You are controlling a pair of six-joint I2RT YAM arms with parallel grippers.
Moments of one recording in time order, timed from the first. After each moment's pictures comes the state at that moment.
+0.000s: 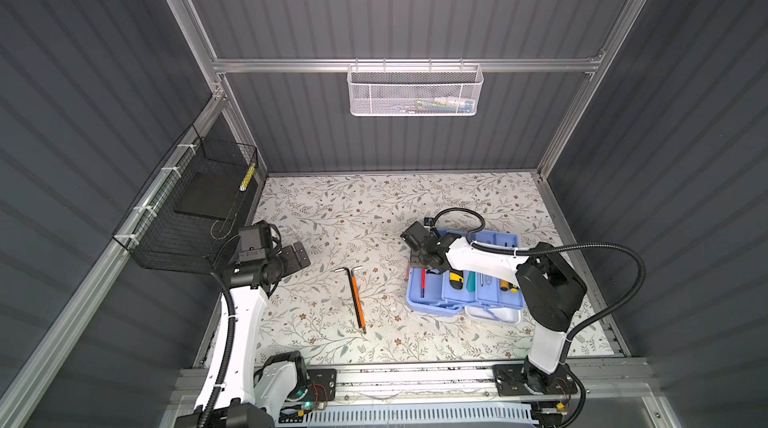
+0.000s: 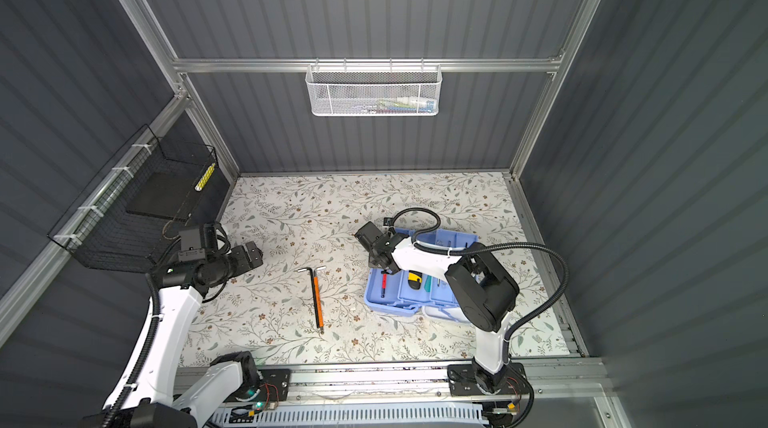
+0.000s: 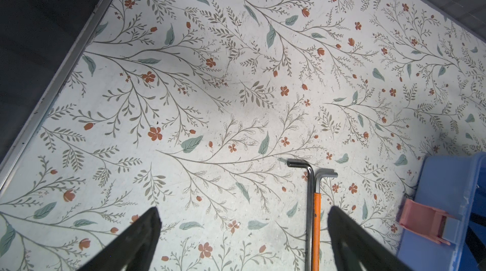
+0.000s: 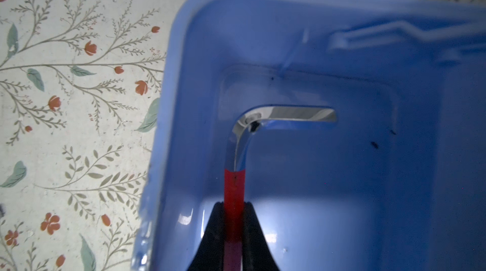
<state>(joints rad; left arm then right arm) 0.13 0.98 0.90 -0.84 0.07 -0.27 0.80 1.86 1.22 -0.49 0.34 0.79</state>
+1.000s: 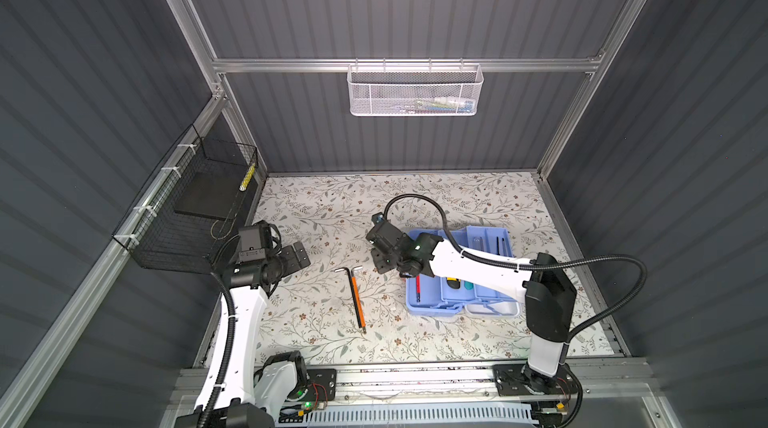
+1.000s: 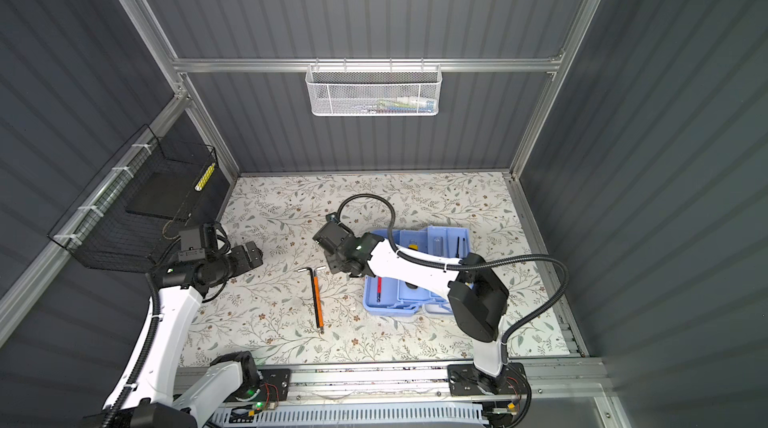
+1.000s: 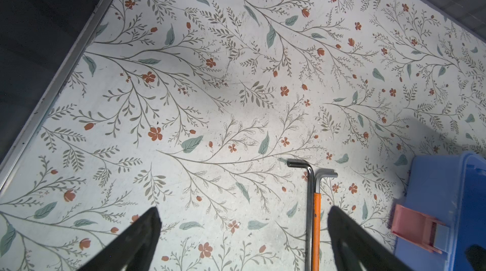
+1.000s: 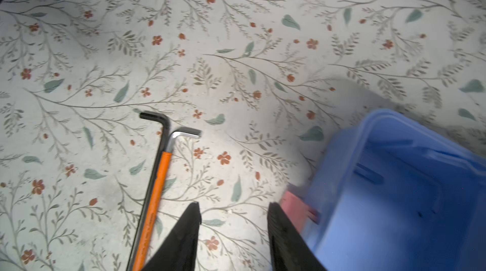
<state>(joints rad) 0.13 0.98 0.90 -0.84 0.07 -0.27 1.05 1.90 1.55 -0.56 0.27 0.44</state>
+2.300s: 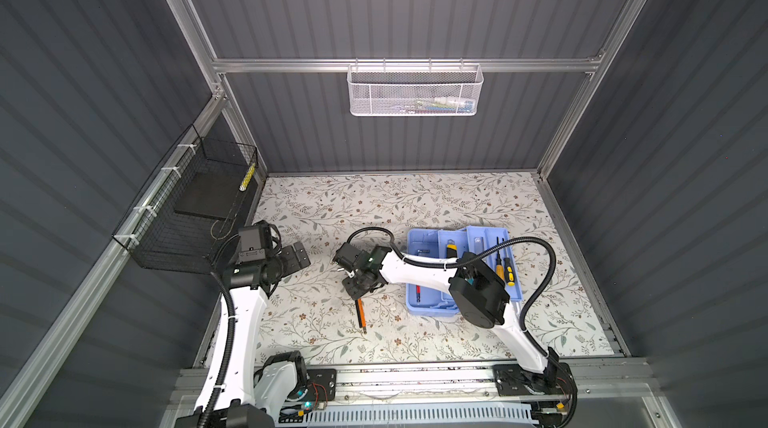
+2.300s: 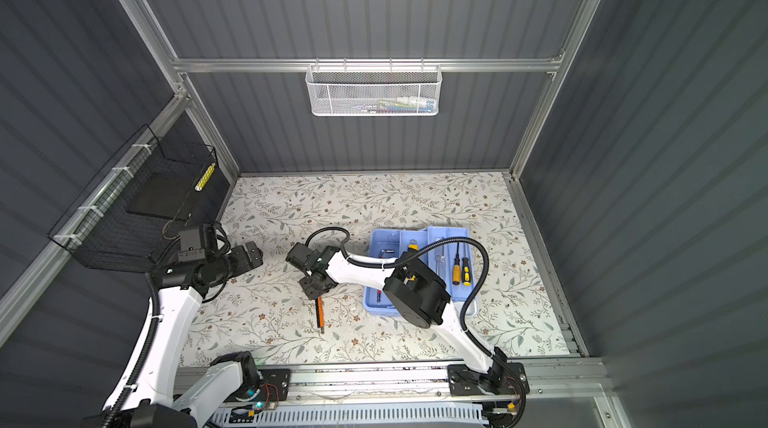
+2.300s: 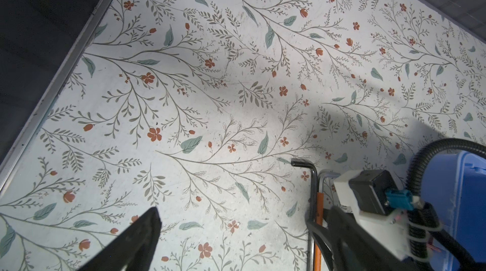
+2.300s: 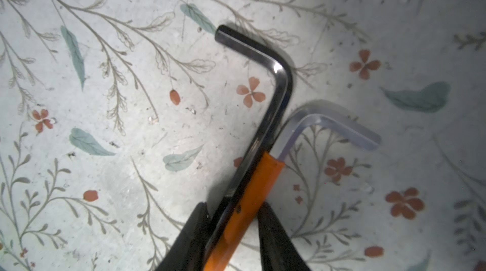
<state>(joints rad) 0.13 0.97 0.90 -0.84 0.08 -0.26 1.10 2.33 1.86 -0.71 0.02 0.39</state>
